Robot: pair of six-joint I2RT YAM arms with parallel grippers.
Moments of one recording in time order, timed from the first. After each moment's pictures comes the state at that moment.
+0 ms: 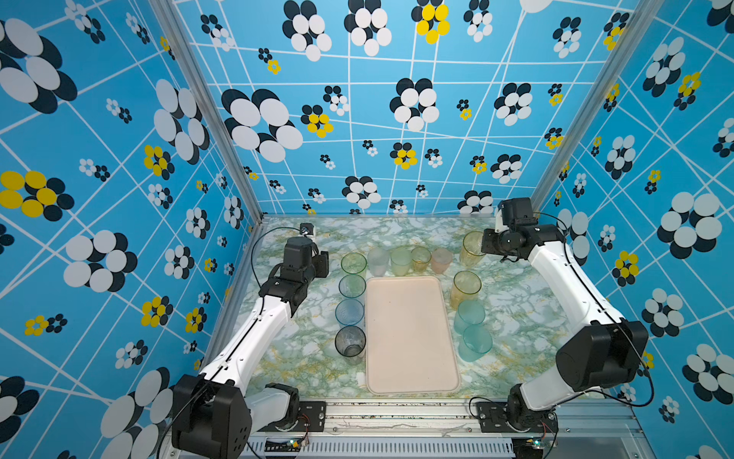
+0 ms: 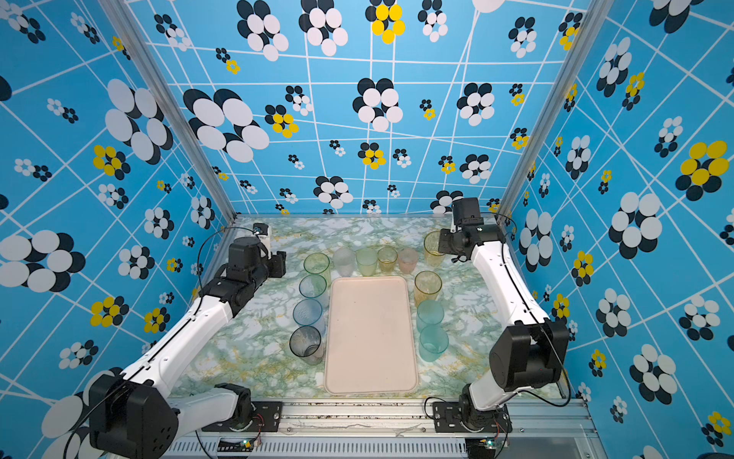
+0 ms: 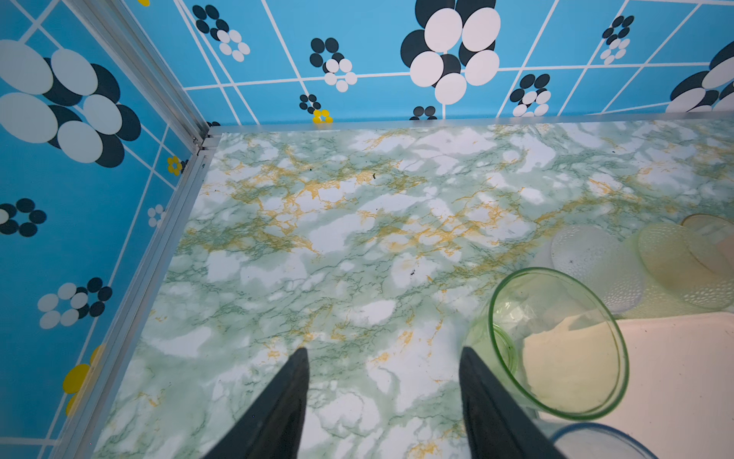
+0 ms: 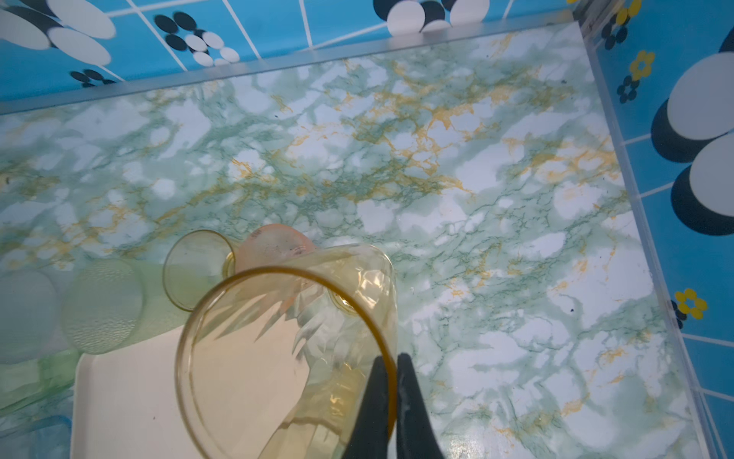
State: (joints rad) left arm -0.21 1.21 0.94 -0.27 -0.15 -0.09; right arm 0.13 1.56 1.55 -0.86 0.11 0.19
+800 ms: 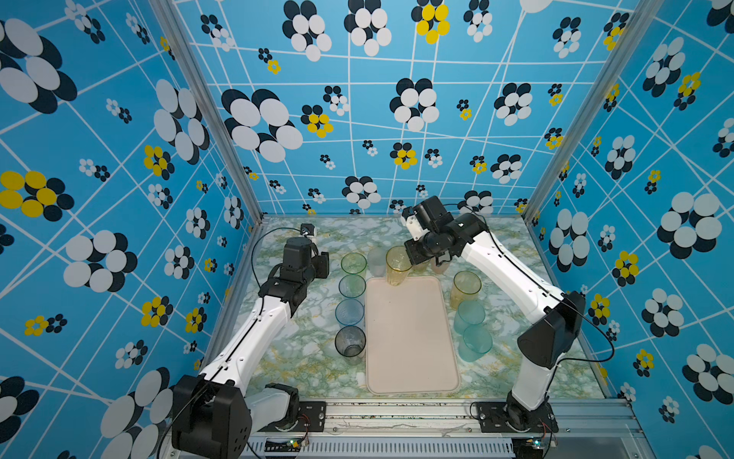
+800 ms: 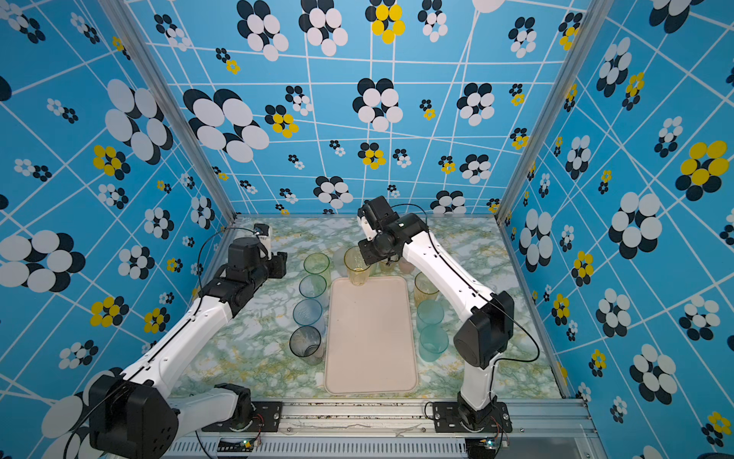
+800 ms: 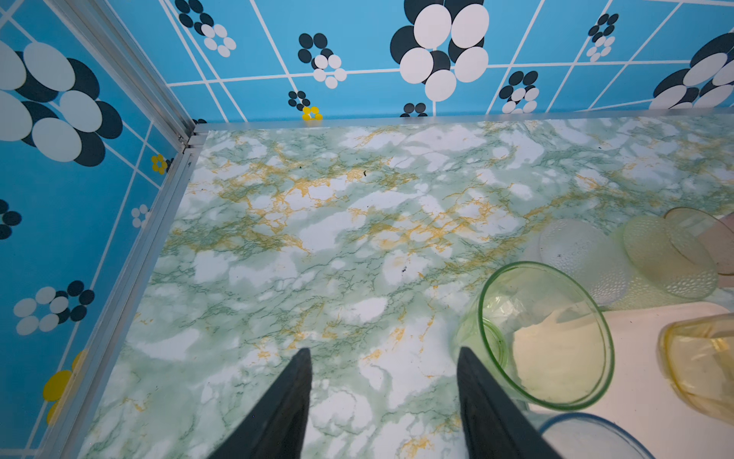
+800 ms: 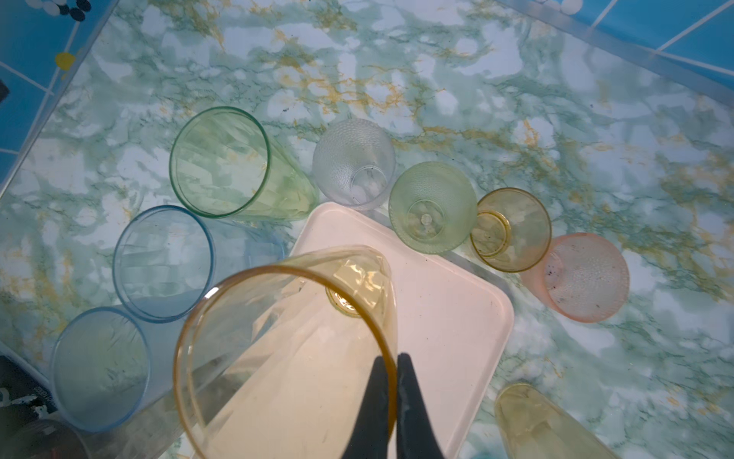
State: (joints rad) left arm -0.21 1.21 0.94 -0.27 -0.11 -0.09; right arm 0.64 1.88 1.94 -1.07 0.01 0.11
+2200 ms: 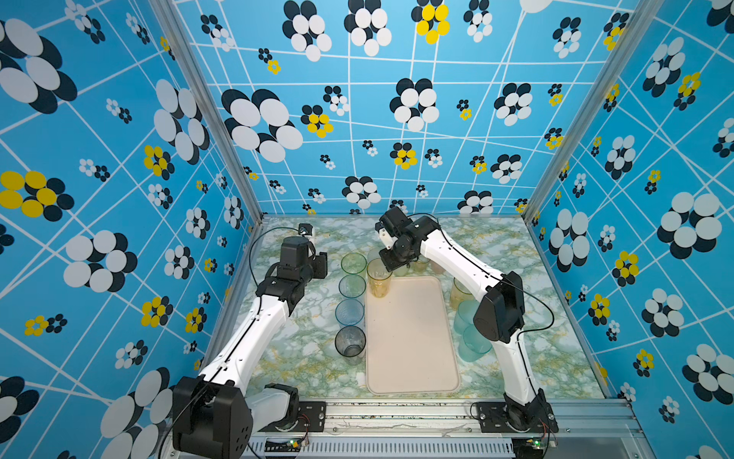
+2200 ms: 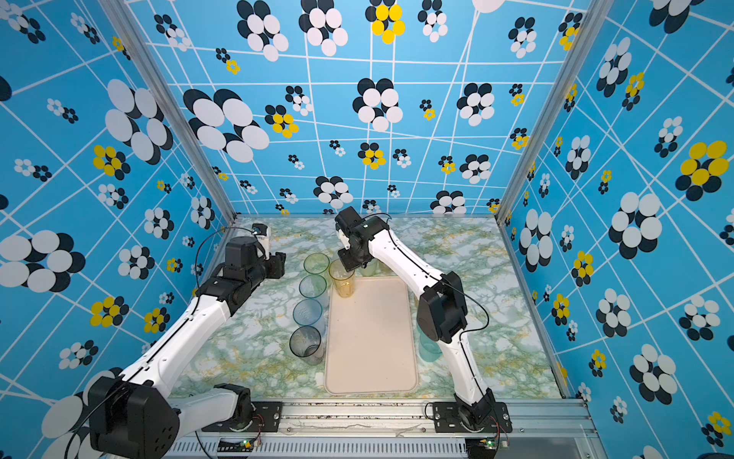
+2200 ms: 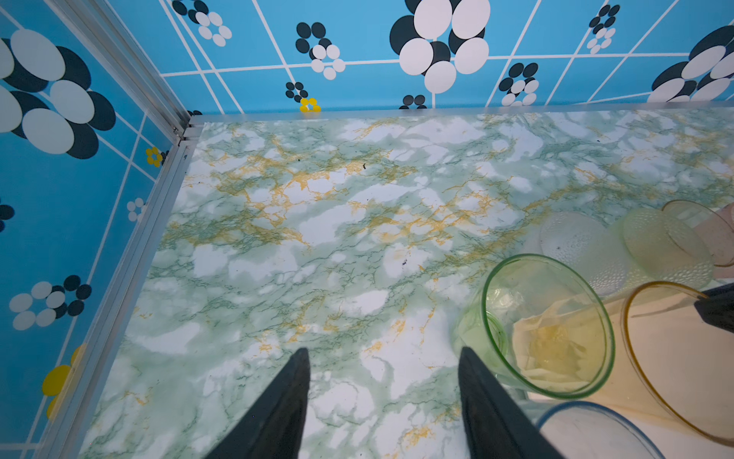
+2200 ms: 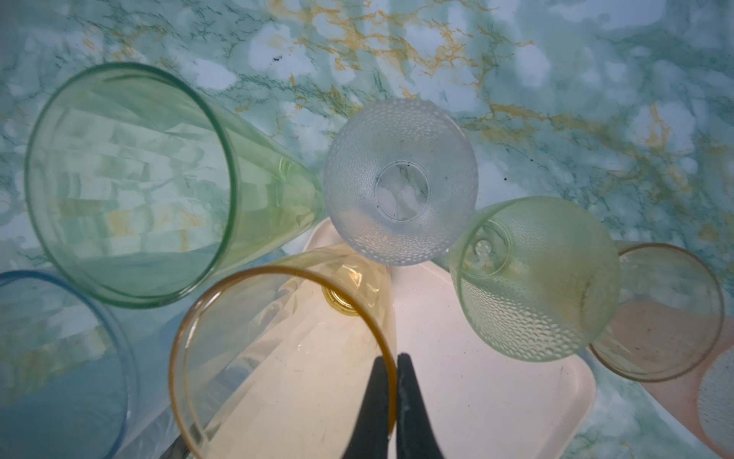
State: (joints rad) left arm -0.18 1.21 0.95 -0.30 -0.08 -0.09; right arm 0.69 2.21 2.18 -1.12 0.00 0.10
